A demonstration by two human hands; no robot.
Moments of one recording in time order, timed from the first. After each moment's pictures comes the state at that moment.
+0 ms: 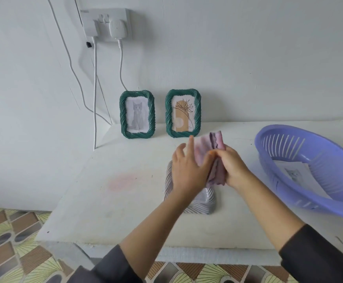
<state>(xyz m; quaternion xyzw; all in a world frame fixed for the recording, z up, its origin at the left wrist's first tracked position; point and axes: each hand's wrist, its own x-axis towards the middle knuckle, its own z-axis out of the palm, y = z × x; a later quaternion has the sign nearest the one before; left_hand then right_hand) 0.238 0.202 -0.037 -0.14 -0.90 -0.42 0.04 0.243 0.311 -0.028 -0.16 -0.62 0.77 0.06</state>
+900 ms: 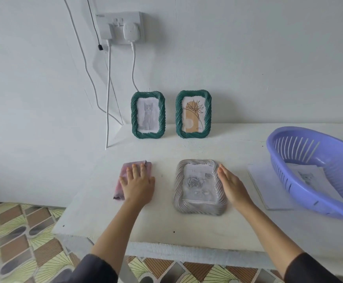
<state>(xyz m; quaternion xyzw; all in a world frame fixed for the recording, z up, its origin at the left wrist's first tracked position) 0.181 0.072 -0.109 0.00 -0.99 -0.10 -0.05 0.260 0.309 -0.100 -0.15 -0.85 0.51 0.06</state>
